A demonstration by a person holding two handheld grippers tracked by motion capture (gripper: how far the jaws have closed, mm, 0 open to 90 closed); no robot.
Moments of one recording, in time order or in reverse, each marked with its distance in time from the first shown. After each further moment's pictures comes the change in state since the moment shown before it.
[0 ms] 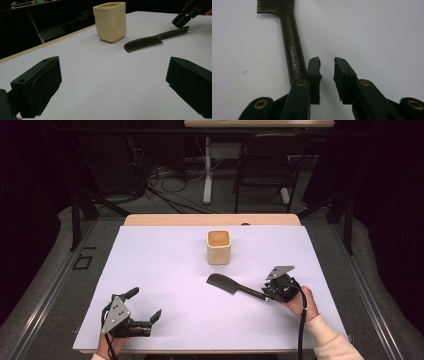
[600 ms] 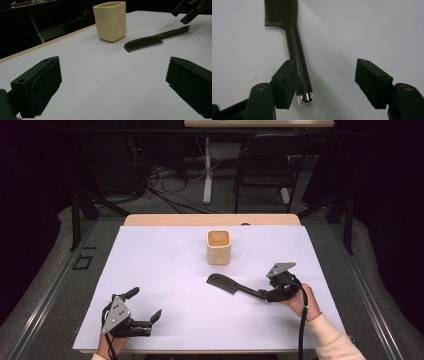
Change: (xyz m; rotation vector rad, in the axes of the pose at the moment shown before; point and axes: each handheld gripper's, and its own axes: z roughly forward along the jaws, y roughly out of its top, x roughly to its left) left arm 0.000 0.000 0.001 0.004 0.003 0.001; right arm 0.001 0.012 -0.013 -0.021 -0.003 0.006
